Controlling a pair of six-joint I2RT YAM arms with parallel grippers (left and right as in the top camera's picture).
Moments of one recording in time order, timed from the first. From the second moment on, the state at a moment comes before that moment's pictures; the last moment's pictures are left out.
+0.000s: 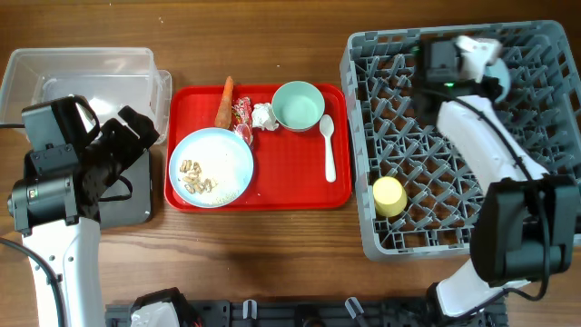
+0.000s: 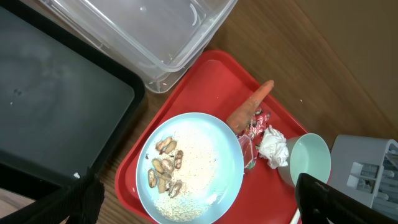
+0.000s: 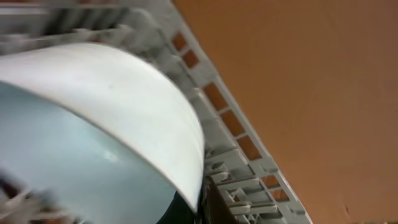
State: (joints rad) left arm 0.24 1.13 1.17 -0.96 0.15 -0.54; right arm 0.13 1.80 1.26 -0.52 1.14 0.16
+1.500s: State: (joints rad) left arm 0.24 1.13 1.17 -0.96 0.15 -0.54; right arm 0.53 1.94 1.39 -0.60 0.23 0.59
